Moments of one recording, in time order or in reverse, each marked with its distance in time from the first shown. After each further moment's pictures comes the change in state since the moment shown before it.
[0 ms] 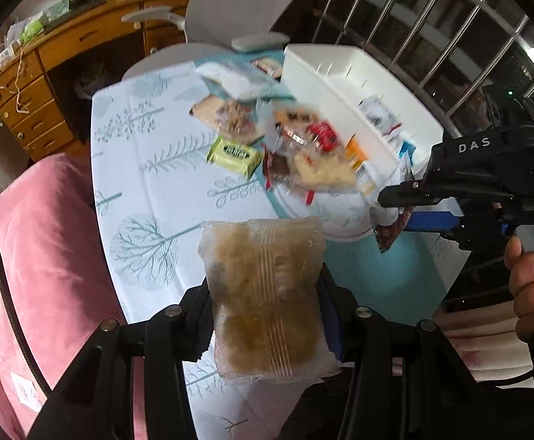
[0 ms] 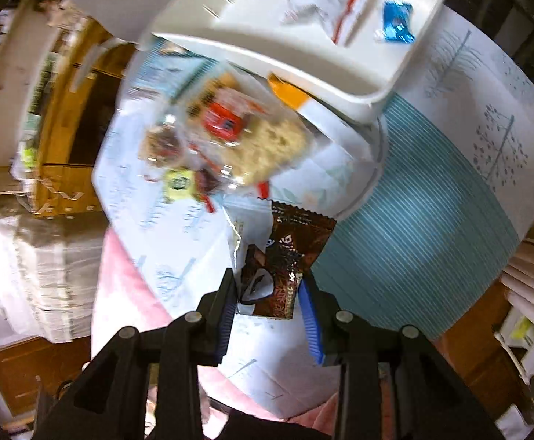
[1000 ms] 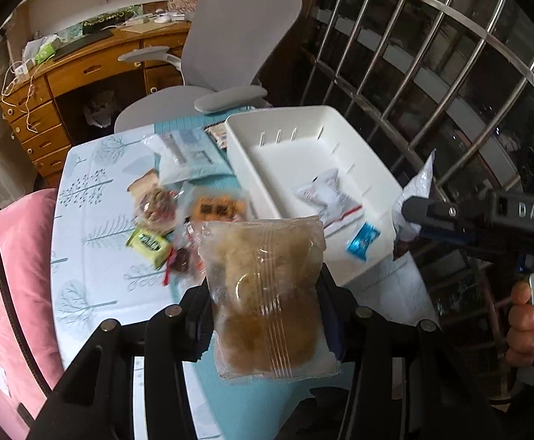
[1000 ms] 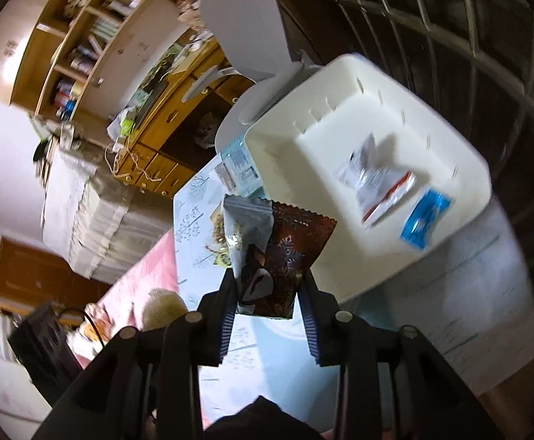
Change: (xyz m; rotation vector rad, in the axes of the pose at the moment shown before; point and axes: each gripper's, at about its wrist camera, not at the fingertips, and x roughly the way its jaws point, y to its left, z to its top) left arm 0.020 -0.154 0.103 -0.115 -0.145 0.068; right arm -0.137 -0.046 0.125 -0.463 -0.126 0.239
